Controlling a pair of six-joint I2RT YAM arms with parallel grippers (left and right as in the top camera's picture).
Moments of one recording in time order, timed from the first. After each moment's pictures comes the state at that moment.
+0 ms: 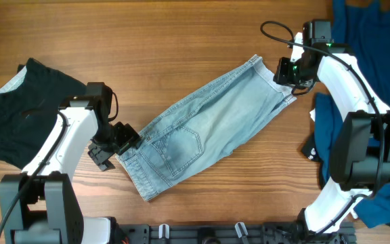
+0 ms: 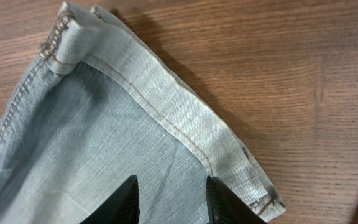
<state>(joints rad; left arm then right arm) -0.01 1.58 0.96 -1.11 0.17 -0.72 -0.02 1.95 1.47 -0.81 -0.18 0.15</state>
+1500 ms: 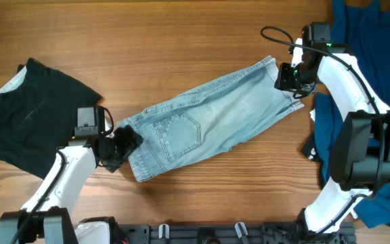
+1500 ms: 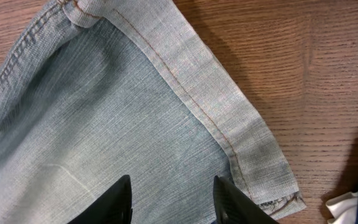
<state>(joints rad) 0.04 1.37 0.60 -0.57 0.34 -0.67 -0.02 1.95 1.47 -0.89 -0.14 0.14</state>
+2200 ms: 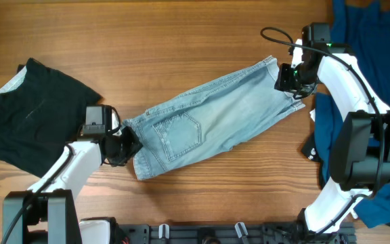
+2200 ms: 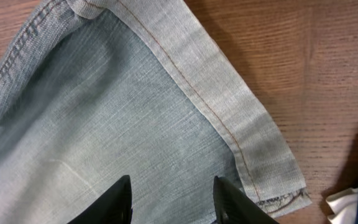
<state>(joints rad) 0.00 1.46 0.59 -0.45 0.35 -0.61 -0.02 1.95 1.47 -0.90 -0.14 0.14</state>
